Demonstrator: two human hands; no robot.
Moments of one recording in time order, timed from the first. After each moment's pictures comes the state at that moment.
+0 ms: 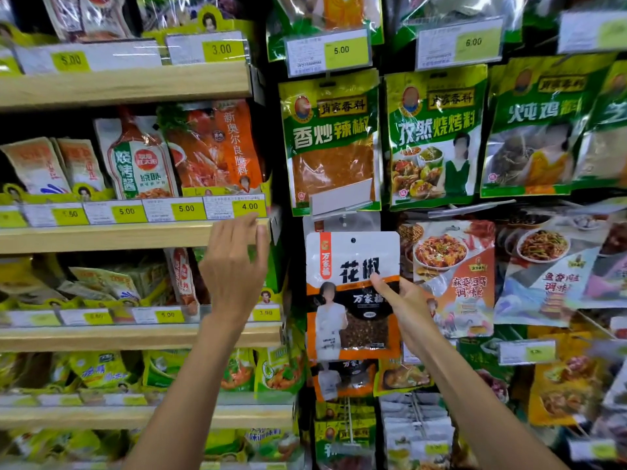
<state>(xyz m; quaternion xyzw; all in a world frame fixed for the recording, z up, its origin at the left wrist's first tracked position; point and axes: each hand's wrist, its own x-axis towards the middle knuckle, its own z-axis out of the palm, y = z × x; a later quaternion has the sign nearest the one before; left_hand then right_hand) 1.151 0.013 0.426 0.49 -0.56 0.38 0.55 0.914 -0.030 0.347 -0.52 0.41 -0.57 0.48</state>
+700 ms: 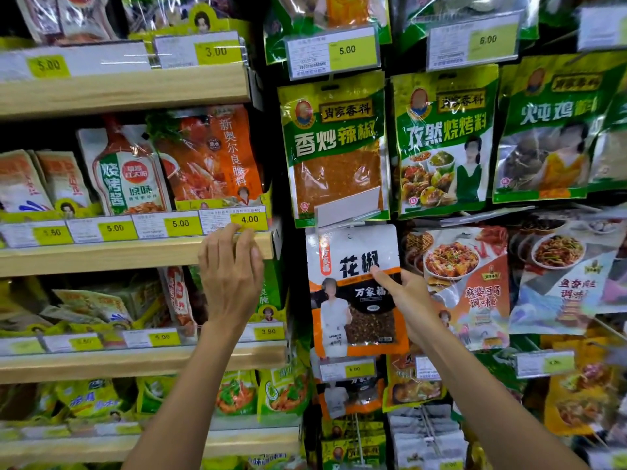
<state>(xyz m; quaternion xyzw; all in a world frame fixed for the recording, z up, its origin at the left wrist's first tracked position) 1.191 -0.050 0.398 0.47 -0.55 0.48 0.49 0.929 -0.063 0.366 -0.51 0.45 -0.58 0.45</state>
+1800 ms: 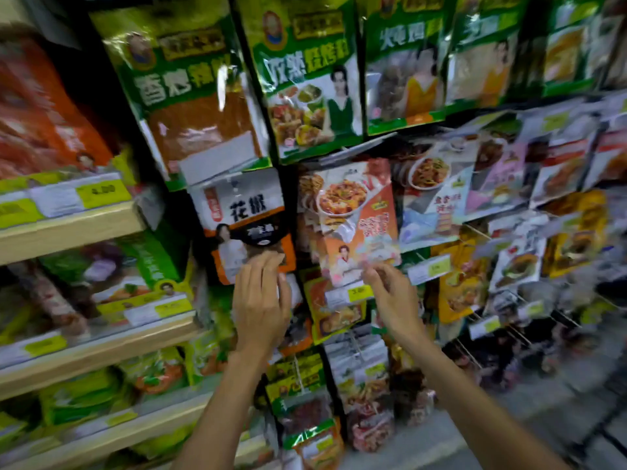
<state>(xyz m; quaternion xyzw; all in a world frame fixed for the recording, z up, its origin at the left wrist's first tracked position) 1.026 -0.002 0.308 0.42 -0.73 0.21 0.50 0.826 0.027 0.285 -0.55 0.58 -0.56 0.23</state>
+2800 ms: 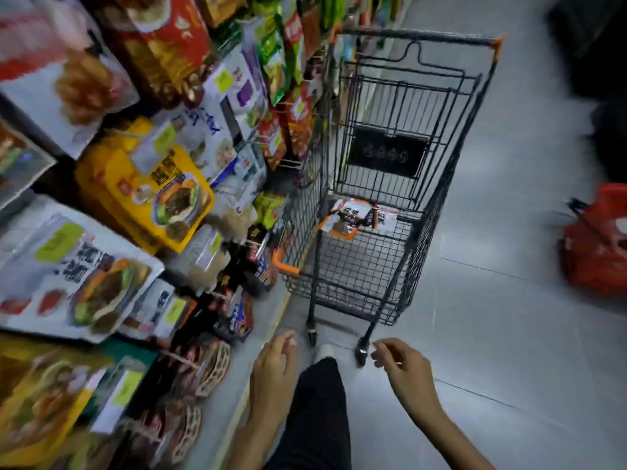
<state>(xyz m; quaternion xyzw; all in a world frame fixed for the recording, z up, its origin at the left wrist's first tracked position) 0.396 0.114 0.062 0.33 -0.84 -0.43 0.06 0.306 0.307 0.068 -0.03 0.85 -0.48 0.21</state>
